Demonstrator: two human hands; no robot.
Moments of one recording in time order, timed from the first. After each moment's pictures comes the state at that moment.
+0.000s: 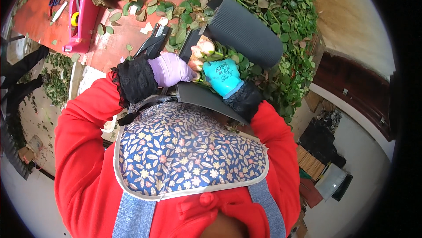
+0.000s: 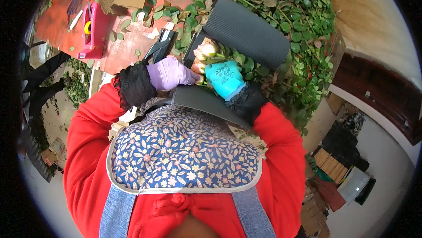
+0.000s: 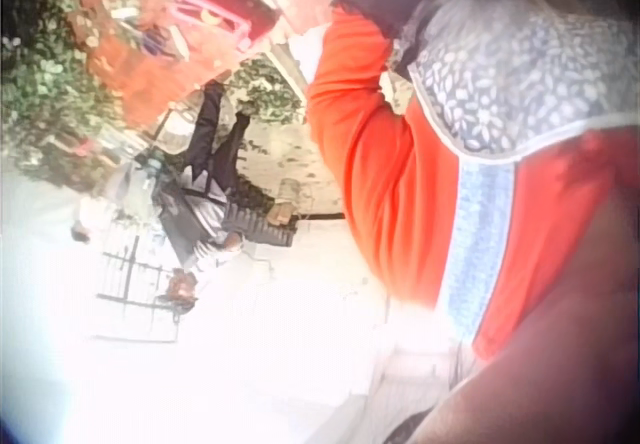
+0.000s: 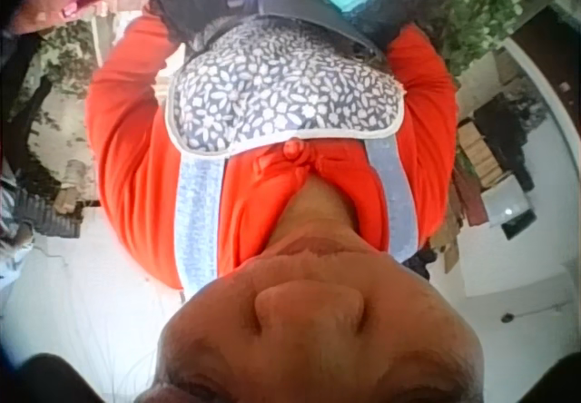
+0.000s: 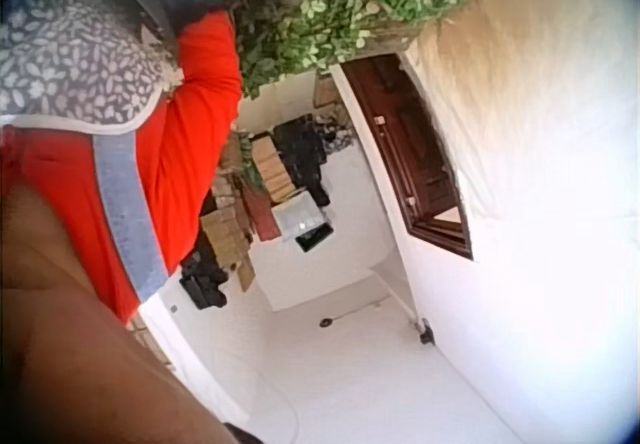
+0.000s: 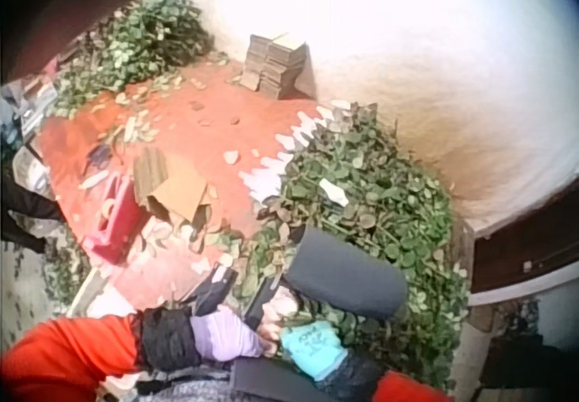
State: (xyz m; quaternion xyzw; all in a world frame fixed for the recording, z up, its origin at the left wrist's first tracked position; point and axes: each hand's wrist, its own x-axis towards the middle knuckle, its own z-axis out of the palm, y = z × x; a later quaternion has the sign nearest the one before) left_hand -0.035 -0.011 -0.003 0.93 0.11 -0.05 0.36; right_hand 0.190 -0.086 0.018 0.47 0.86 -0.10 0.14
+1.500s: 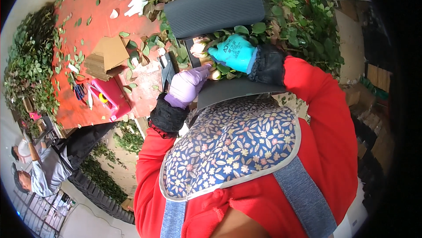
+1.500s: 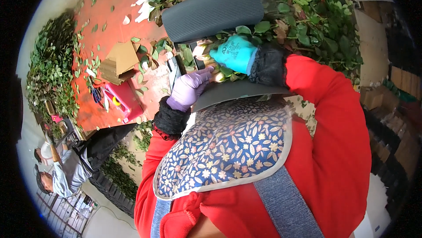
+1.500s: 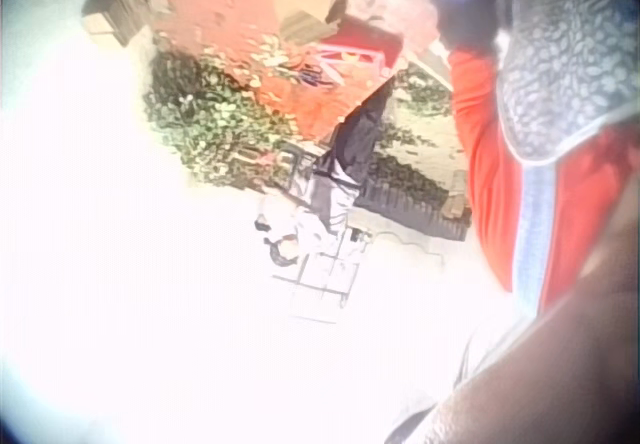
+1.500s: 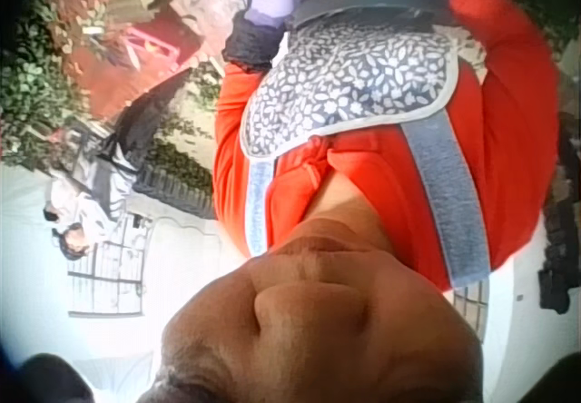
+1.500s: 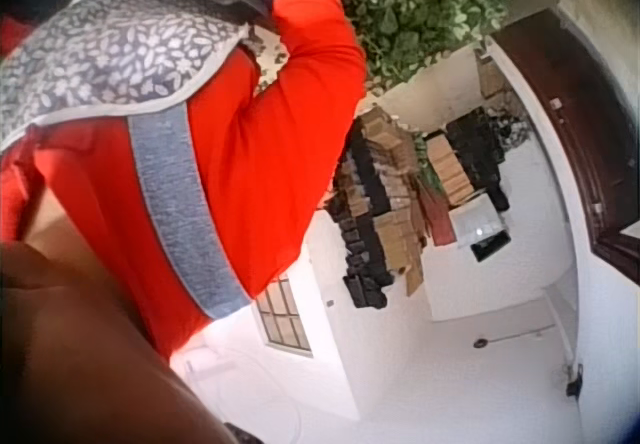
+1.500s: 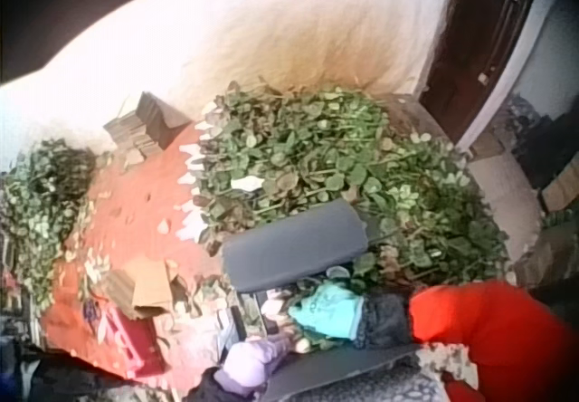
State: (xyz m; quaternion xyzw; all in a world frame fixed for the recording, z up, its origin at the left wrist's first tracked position) left_hand -0.026 -0.015 0.002 0.87 0.16 0.06 0.46; right_hand 0.203 -0.087 0.022 0.59 0.78 -0.16 0.11
